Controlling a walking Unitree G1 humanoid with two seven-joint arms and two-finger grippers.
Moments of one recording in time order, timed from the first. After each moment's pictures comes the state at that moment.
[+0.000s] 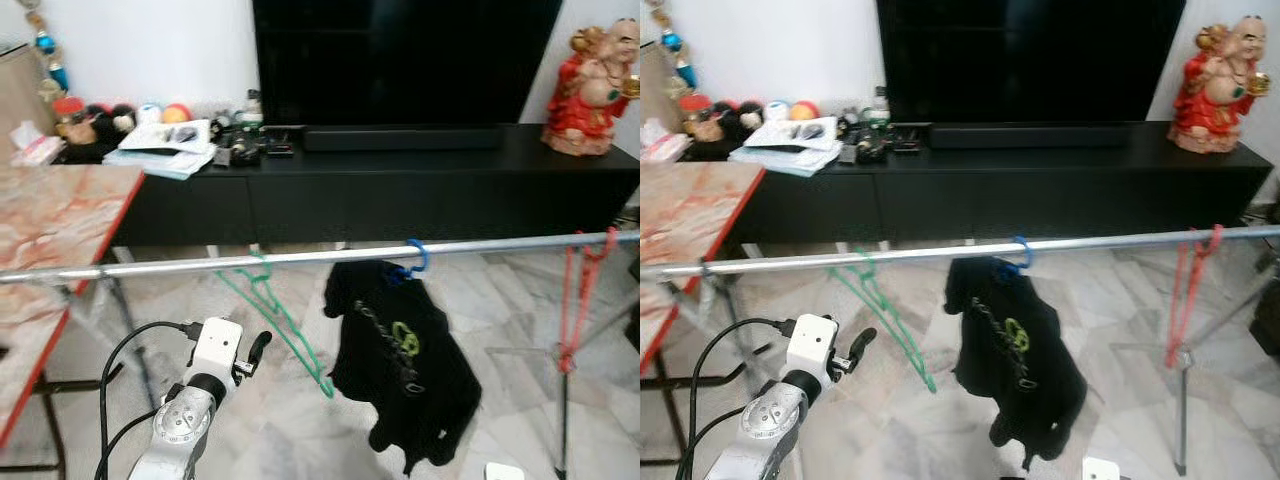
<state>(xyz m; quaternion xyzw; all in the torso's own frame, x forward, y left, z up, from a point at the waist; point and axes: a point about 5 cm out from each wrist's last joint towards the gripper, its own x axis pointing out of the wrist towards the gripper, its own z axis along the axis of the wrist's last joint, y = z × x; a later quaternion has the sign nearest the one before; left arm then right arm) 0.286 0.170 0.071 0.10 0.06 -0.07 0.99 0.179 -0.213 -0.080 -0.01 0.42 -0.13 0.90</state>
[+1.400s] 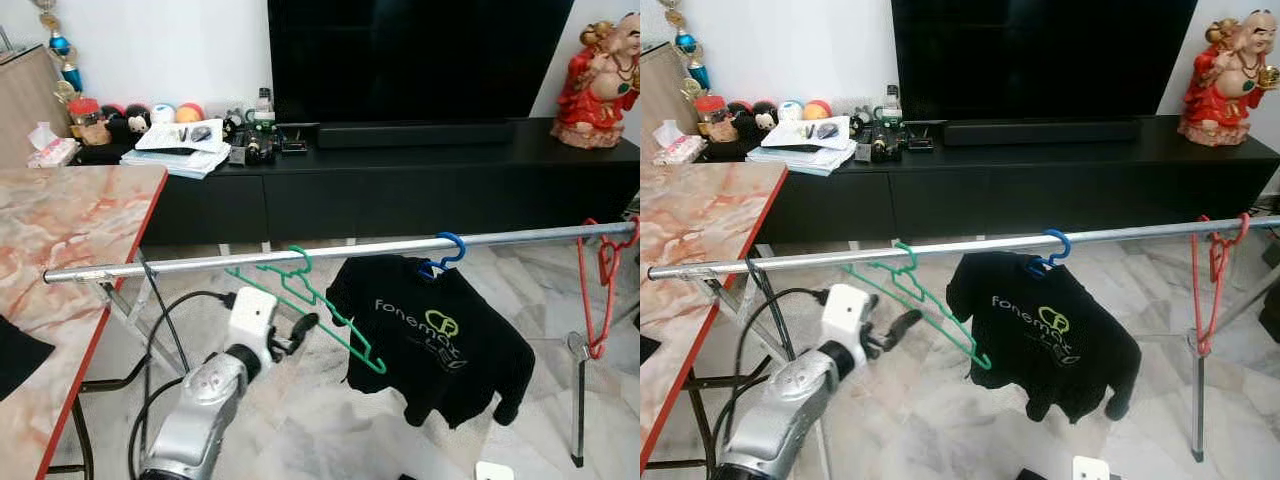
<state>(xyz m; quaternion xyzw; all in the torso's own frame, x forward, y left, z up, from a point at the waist) 0.305 0.101 0.110 0.01 0.06 -0.24 0.97 0.175 -0.213 -0.082 -0.02 0.43 -0.13 0.89</state>
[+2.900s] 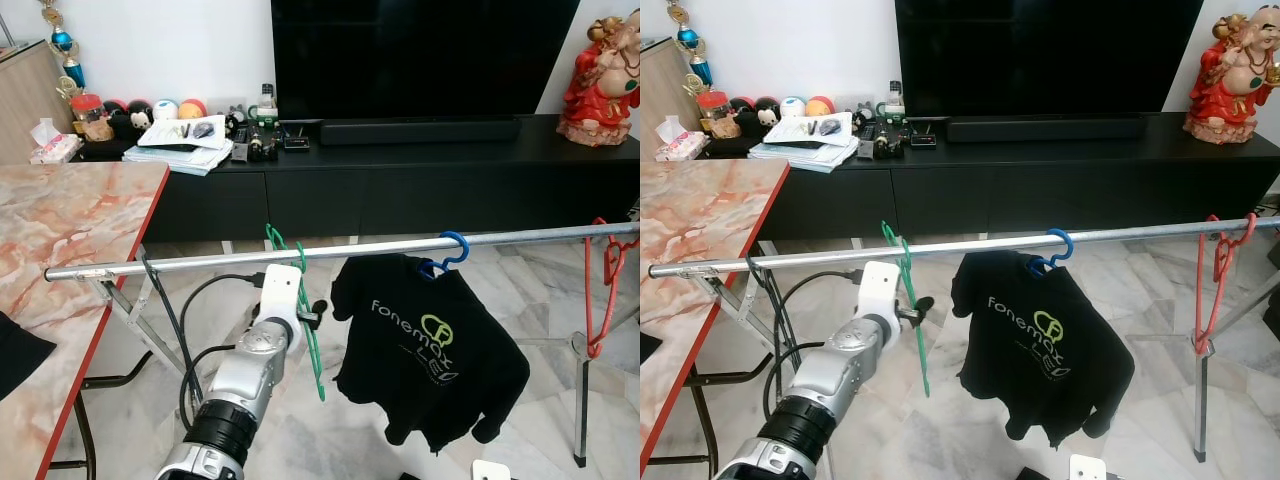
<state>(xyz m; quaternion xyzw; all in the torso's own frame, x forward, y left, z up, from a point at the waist) 0.348 0.071 0.110 -0.01 0.17 -0.11 0.98 0.177 -0.209 -0.082 -0.01 0.44 -0.13 0.89</state>
